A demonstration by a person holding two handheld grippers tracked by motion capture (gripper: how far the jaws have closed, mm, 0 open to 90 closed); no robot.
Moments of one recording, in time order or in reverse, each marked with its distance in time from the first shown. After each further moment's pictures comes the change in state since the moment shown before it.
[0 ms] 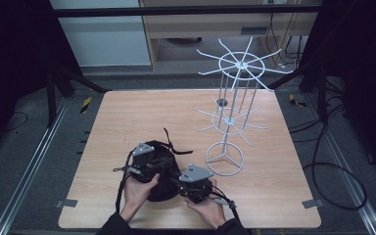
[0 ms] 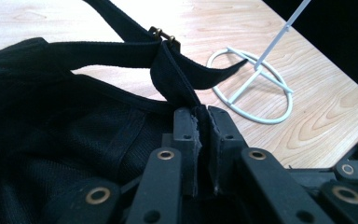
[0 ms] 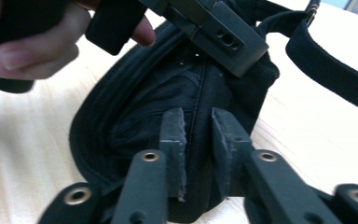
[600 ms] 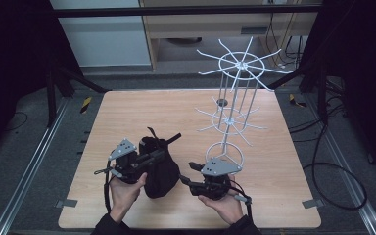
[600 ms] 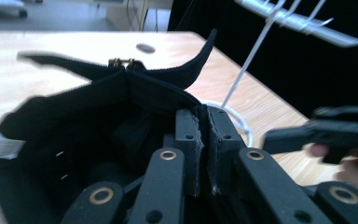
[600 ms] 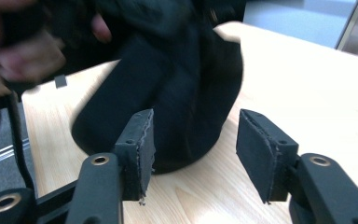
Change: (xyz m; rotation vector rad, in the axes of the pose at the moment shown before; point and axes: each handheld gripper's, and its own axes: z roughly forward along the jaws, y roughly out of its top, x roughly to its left) left arm -0.013 0.020 -0.061 -0.203 -0.073 0.062; right arm -0.026 0.012 -0.051 -0.134 0.051 0.064
